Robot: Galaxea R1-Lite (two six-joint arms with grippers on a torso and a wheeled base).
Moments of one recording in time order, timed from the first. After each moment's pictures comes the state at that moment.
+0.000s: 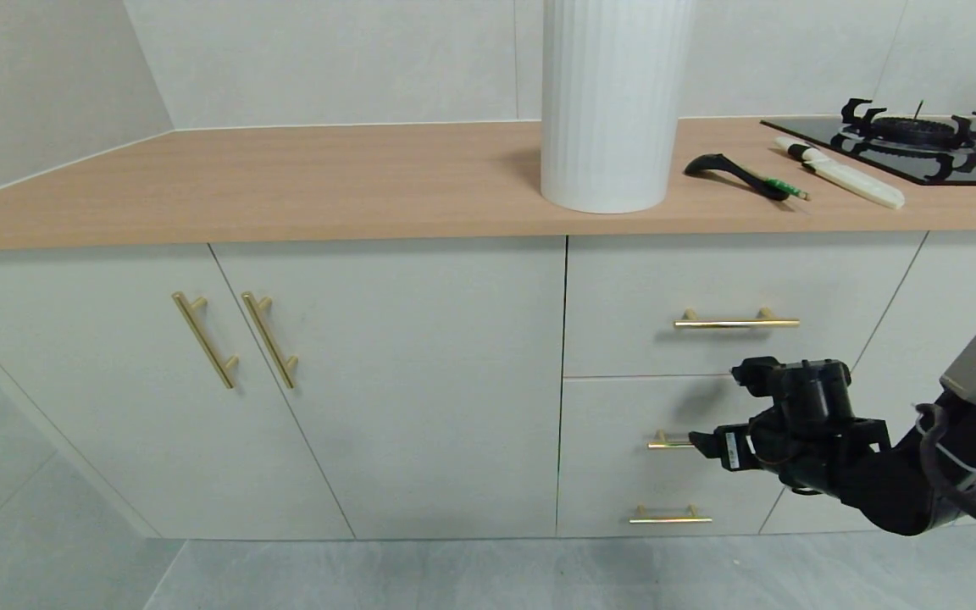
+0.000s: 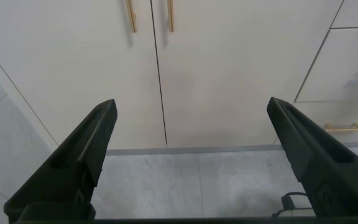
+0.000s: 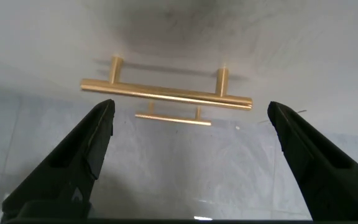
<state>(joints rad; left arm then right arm) 0.00 0.00 0.00 0.00 -0.02 0.01 0.25 2.13 -0.71 -0.83 -0.13 0.06</state>
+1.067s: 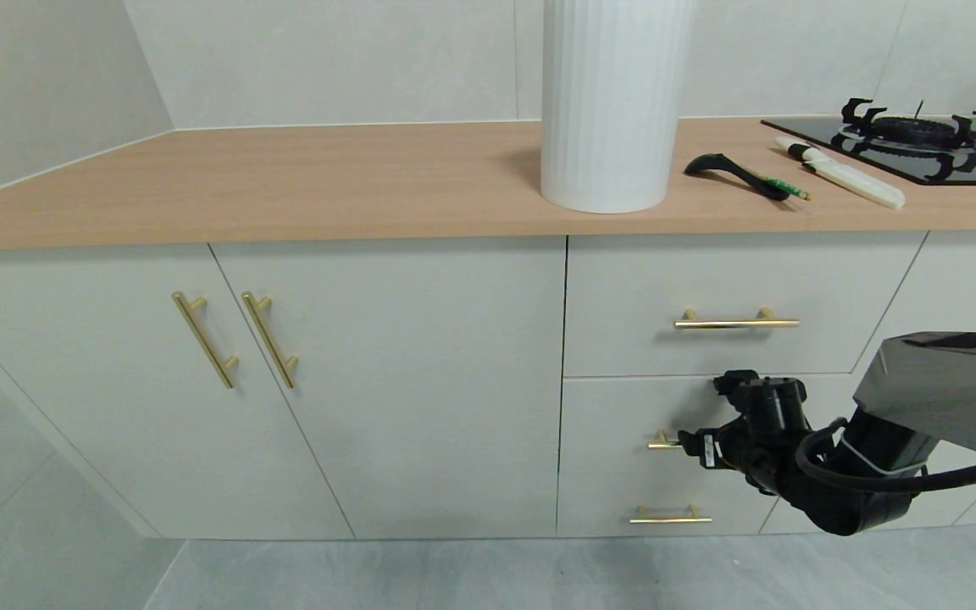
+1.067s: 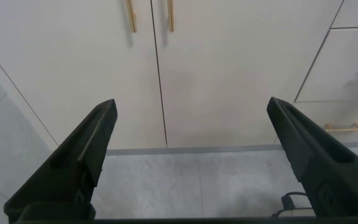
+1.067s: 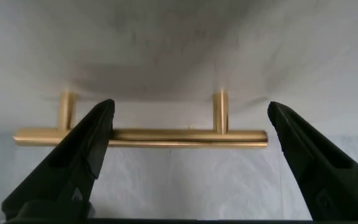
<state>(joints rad) 0.00 0.00 0.00 0.00 -0.02 0.01 0.25 2.35 -0.83 -0.94 -0.23 0.11</state>
